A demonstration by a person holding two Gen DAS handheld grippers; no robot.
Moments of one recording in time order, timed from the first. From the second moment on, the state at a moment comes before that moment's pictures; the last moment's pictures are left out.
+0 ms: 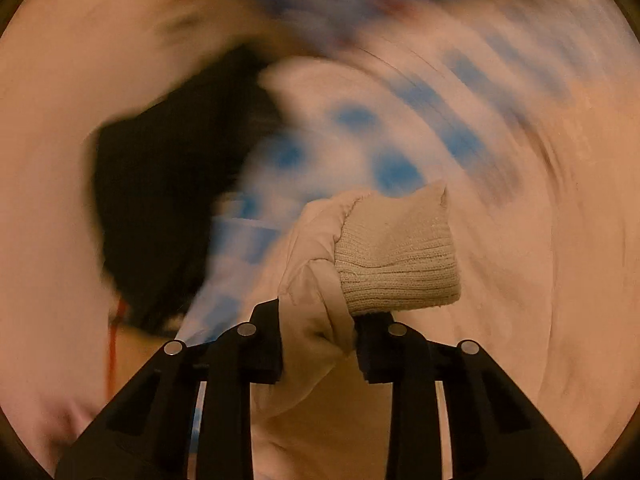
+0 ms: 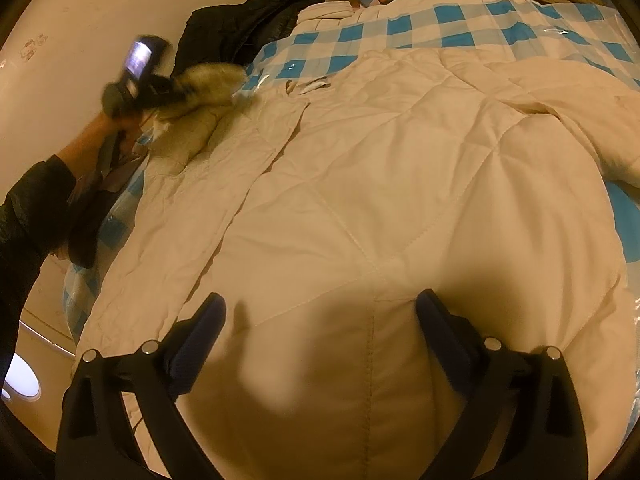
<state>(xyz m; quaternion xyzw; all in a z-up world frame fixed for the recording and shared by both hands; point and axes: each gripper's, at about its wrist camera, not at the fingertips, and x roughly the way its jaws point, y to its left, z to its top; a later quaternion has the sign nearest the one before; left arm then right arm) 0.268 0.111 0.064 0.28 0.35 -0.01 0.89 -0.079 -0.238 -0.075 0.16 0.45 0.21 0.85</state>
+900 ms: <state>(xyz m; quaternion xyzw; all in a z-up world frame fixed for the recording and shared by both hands) 0.019 0.154 0.041 -0.07 0.40 -0.11 0.91 -0.122 -0.322 -0.013 0.22 0.41 0.14 0.88</state>
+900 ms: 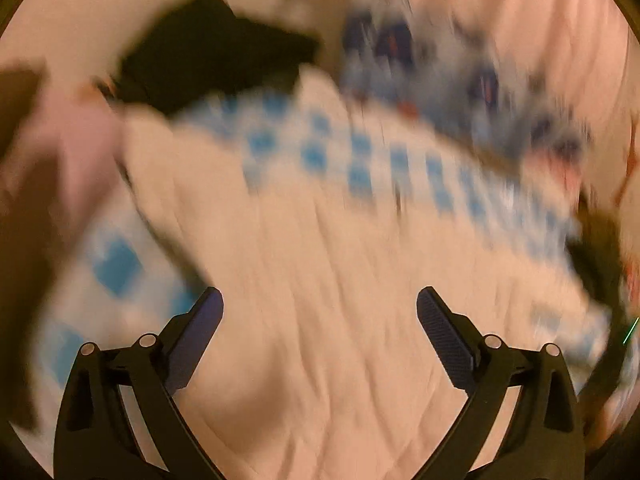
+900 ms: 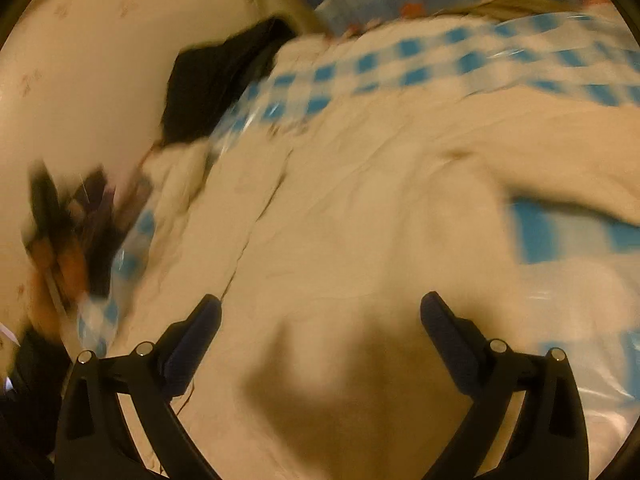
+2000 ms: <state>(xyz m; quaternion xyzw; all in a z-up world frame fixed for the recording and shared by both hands) -0.163 0.250 -0.035 -0.15 0.61 -0.15 0.76 -0.247 -0.332 -0.009 0.30 0.49 0.21 0.79</state>
